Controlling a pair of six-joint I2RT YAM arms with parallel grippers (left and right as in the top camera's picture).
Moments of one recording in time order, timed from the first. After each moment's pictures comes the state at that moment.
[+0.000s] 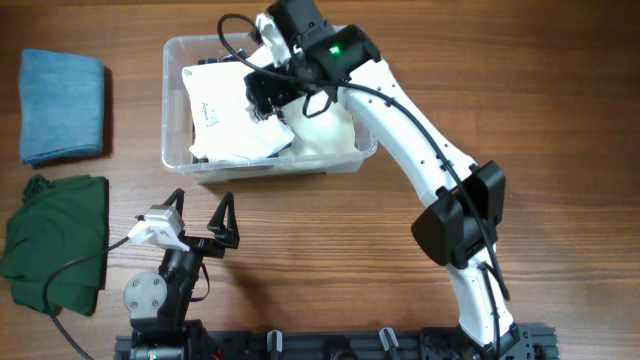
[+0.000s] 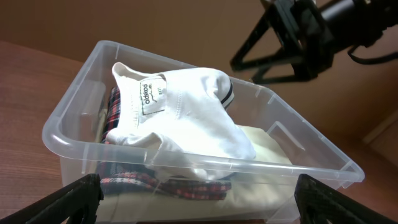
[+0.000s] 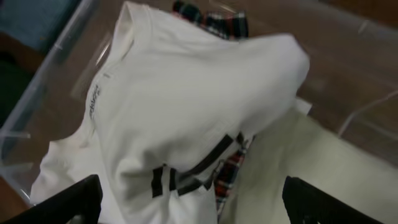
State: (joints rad) left arm 0.05 0.01 0.01 -0.05 0.26 -0.37; right arm 0.63 2.25 2.27 -0.98 -0.20 0.08
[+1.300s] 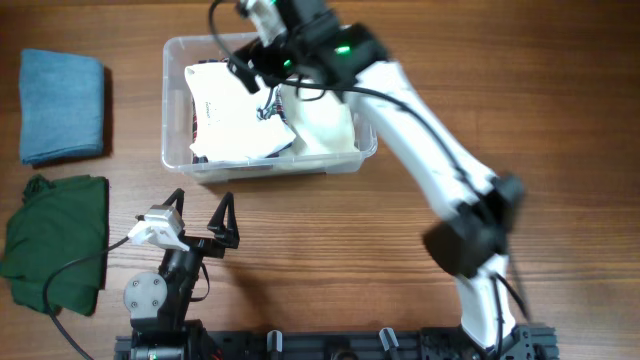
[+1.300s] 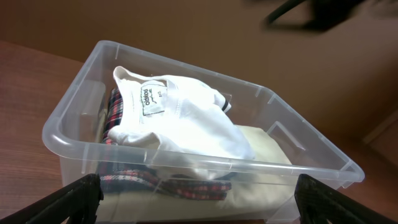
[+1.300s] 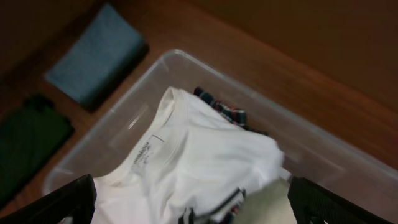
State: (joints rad) left arm 0.05 0.01 0.01 -0.05 0.26 -0.37; right arm 0.62 2.13 2.27 -0.84 -0.20 0.03
